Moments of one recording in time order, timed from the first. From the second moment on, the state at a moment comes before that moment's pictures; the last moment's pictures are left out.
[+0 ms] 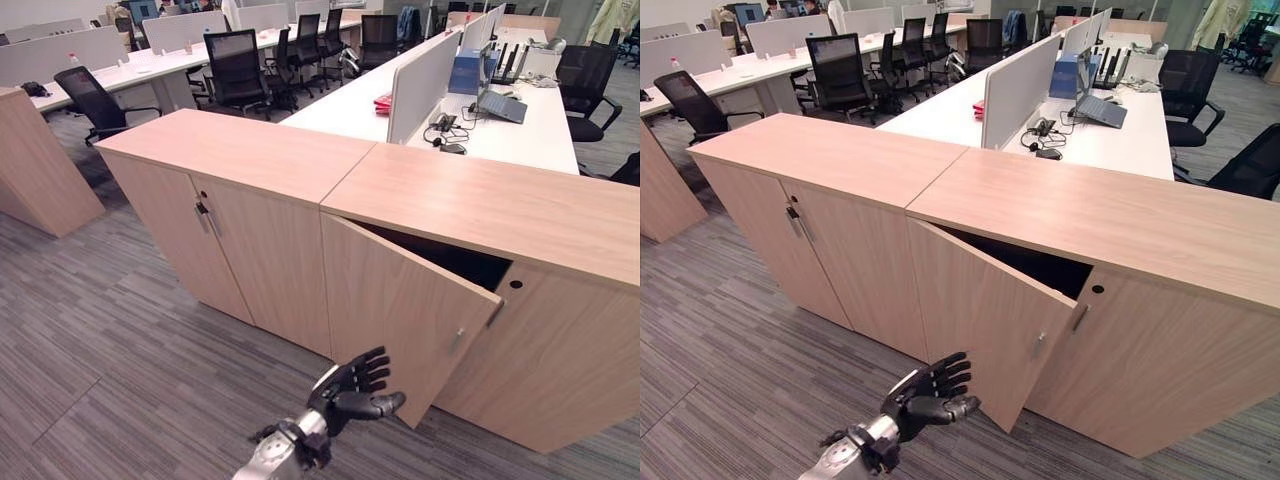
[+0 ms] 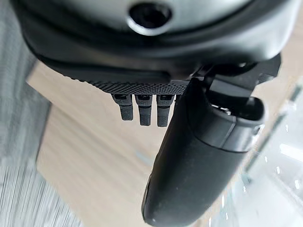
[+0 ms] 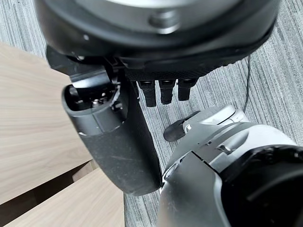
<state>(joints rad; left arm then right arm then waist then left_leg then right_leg) 0.19 0.21 -0.40 0.25 -0.54 0.04 -0.20 0.07 -0.16 -0.20 1.42 0.53 -0.02 0.05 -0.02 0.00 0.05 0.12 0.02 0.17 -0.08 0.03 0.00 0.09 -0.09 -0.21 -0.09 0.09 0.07</state>
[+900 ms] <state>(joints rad) 0.10 0.17 0.06 1.38 -0.23 -0.09 -0.03 0.09 -0.19 -0.12 1.46 0.43 -0.02 0.06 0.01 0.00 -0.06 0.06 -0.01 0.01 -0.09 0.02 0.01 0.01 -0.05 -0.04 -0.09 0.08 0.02</state>
